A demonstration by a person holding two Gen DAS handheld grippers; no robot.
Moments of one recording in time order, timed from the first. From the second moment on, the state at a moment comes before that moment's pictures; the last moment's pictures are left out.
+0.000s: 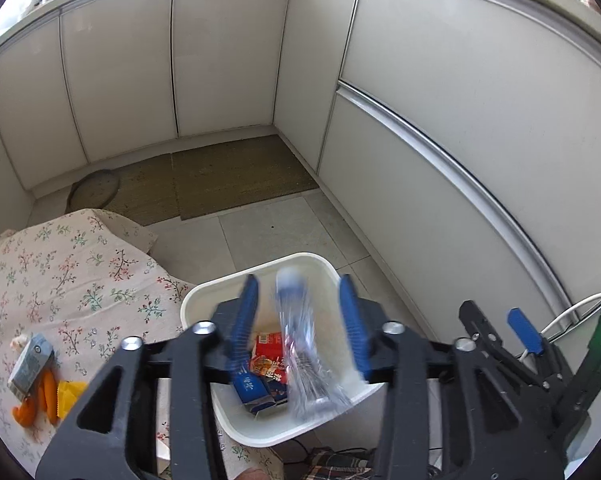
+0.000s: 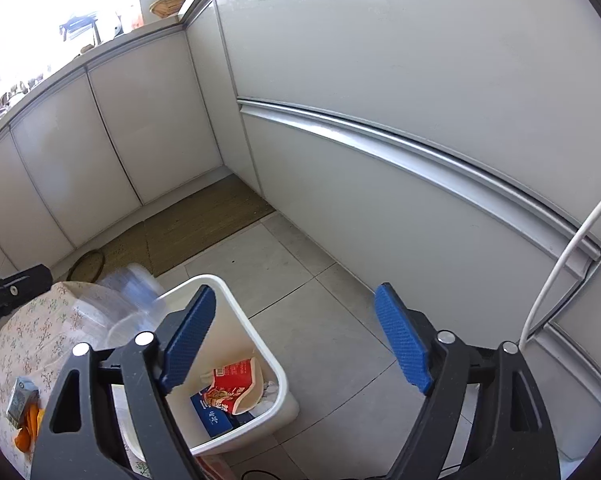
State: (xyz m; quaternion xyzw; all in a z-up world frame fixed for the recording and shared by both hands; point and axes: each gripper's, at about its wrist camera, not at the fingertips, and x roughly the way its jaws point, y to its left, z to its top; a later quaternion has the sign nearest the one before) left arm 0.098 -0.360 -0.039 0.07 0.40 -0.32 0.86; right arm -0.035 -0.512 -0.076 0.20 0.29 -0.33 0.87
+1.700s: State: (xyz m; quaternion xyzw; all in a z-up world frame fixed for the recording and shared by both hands) left arm 0.155 -0.094 -0.106 0.07 0.49 -0.06 0.87; right arm 0.055 -0.291 -0.082 0.09 0.37 -0.17 0.91
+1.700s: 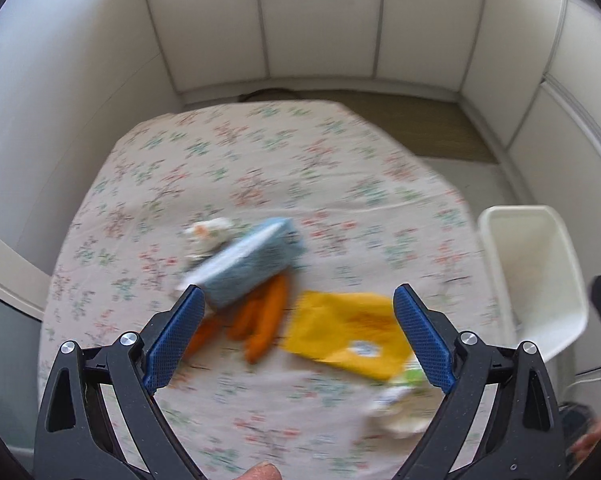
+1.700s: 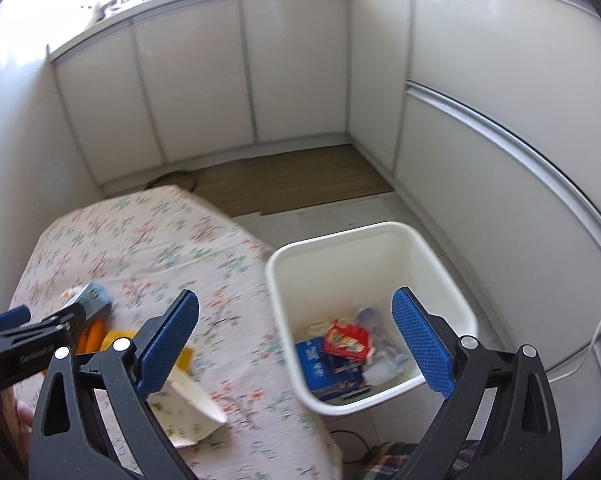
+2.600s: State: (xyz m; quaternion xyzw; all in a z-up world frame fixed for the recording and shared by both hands) left arm 0.217 0.002 -0.145 -0.01 0.54 -0.09 0.84; right arm 0.094 -0.225 -0.099 0.02 0.43 -0.12 0.89
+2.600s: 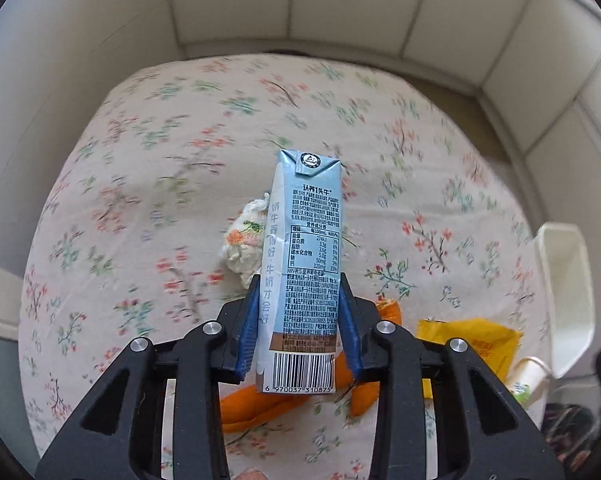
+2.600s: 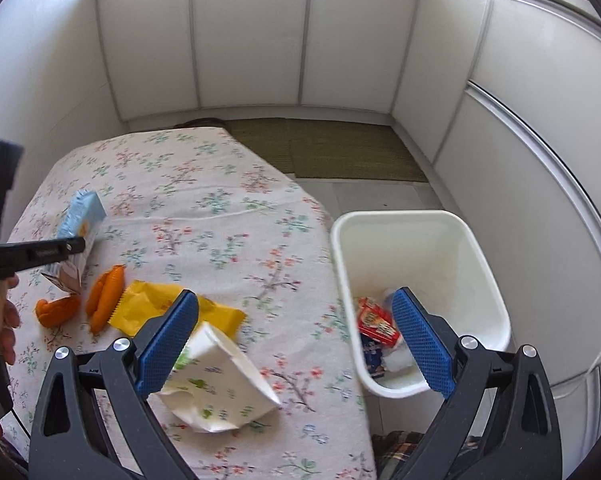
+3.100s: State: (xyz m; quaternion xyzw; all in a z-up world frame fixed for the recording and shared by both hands) left arm 0.157 0.132 -0.073 -0.11 0.40 -0.01 0.91; right arm 0.206 -0.075 -0.123 0.01 0.49 0.03 0.87
